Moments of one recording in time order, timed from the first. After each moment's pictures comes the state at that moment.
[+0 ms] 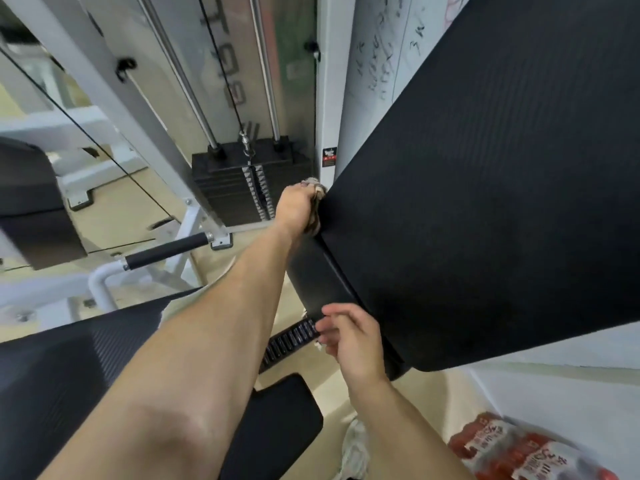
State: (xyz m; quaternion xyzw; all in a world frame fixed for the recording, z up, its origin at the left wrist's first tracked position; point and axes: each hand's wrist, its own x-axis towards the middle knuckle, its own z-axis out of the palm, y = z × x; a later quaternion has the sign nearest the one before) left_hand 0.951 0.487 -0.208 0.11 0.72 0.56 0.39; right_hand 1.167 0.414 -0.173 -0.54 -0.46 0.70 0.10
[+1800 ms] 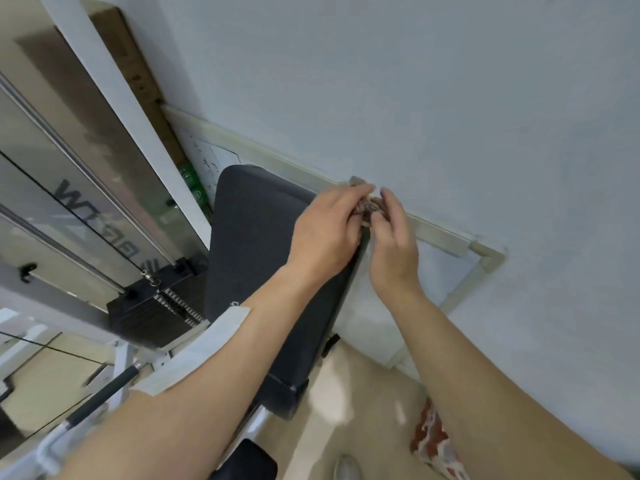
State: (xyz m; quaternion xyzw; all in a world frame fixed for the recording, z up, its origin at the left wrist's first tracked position) left_hand 1.232 0.584 0.113 0.67 0.63 0.38 0.05; right_hand 1.343 0.593 0.100 -0.50 -0.55 0.47 0.47
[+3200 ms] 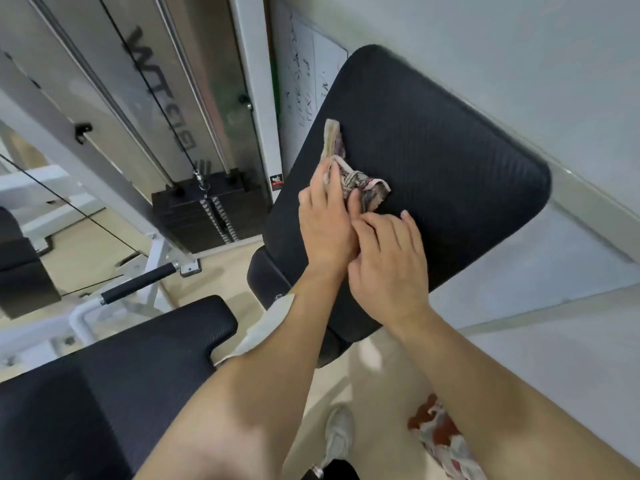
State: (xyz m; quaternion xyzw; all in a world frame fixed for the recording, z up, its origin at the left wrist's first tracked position) left_hand 1.117 0.536 -0.069 0.39 0.82 0.42 -0.05; right_hand 1.237 0.521 -0.025 -0.34 -0.93 -0.03 0.17
